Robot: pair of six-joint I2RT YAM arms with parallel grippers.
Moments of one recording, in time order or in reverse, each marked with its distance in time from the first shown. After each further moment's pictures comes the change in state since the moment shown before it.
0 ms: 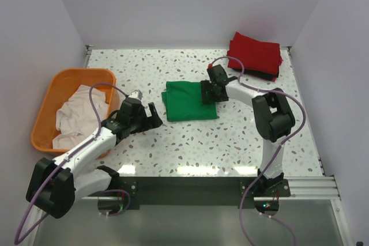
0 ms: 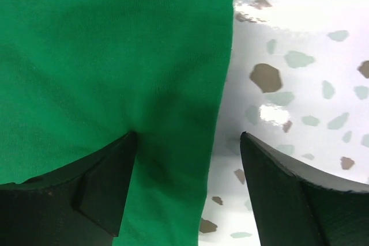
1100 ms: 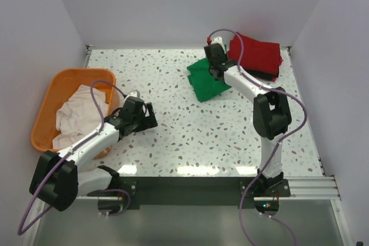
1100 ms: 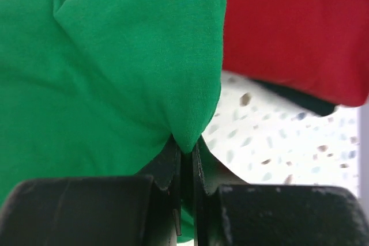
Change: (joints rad) left arm 0.000 0.070 0.031 -0.071 -0.139 0.012; right arm 0.021 0.039 0.275 0.035 0.512 -0.279
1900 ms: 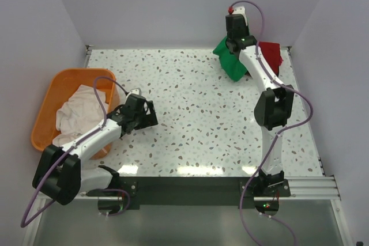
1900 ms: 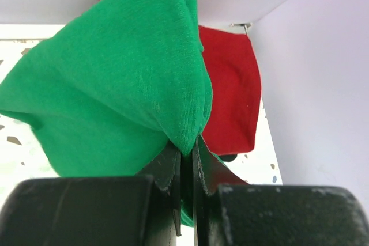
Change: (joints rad) left arm 0.000 0.069 0.050 -0.002 -0.037 0.034; right arm -0.174 0.144 0.512 -0.148 0.096 -0.150
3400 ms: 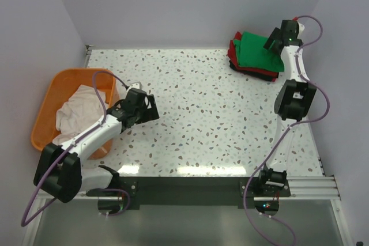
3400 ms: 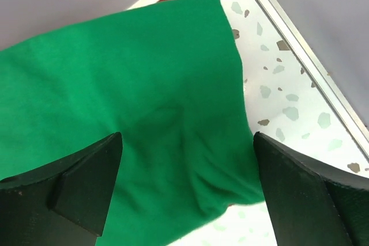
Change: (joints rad) left arm 0.000 0.018 0.081 -0.016 -0.015 0.007; right arm -0.446 0.197 0.140 -0.101 -0.450 0.513
